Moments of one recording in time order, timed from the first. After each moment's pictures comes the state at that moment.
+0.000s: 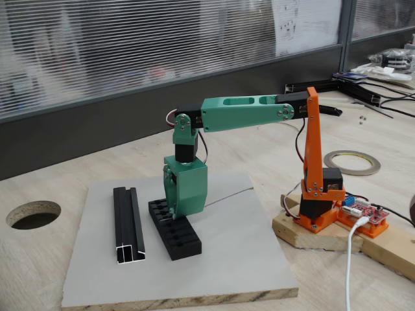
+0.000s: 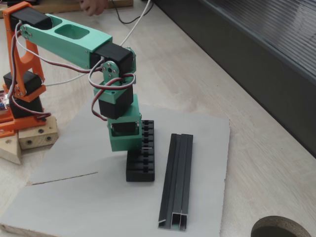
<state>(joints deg) -5.4 78.9 88.5 80.9 153.5</state>
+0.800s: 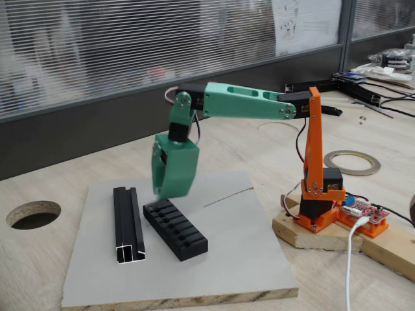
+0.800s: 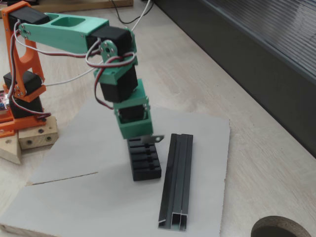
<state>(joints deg) -5.4 80.4 75.1 81.4 153.1</state>
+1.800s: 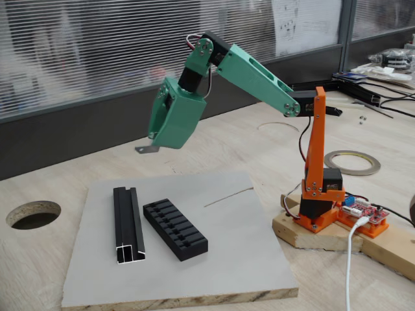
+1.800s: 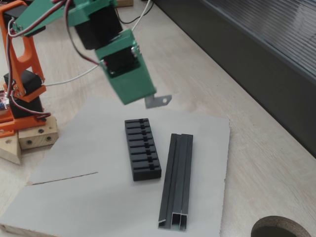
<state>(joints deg) -2.5 83.6 51.9 95.4 153.1</state>
